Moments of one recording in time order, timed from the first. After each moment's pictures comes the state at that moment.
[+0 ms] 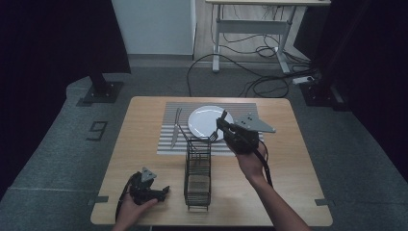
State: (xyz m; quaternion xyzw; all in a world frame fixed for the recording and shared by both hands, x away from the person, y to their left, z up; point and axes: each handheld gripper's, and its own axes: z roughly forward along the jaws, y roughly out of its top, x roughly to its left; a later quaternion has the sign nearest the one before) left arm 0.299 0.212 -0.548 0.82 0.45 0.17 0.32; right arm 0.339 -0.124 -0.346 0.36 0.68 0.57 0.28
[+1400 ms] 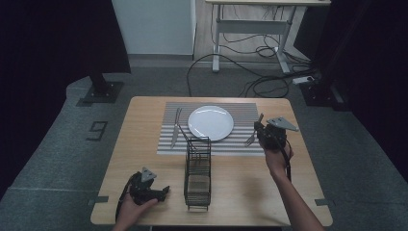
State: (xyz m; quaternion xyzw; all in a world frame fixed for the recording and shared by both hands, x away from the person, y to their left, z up) left arm 0.299 0.212 -0.548 0.82 0.45 0.17 0.32; right arm 0.396 -0.219 -0.423 0.50 0.66 0.46 0.32
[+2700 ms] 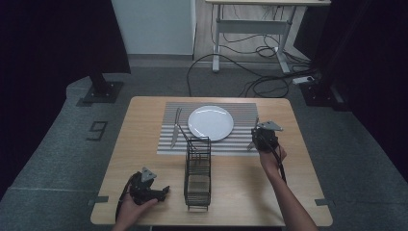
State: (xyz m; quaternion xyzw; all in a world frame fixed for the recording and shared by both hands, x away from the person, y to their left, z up) left arm 0.299 0.212 -0.548 0.82 0.45 0.17 0.32; right arm 0.430 -0.214 -0.479 0.52 0.70 0.38 0.32
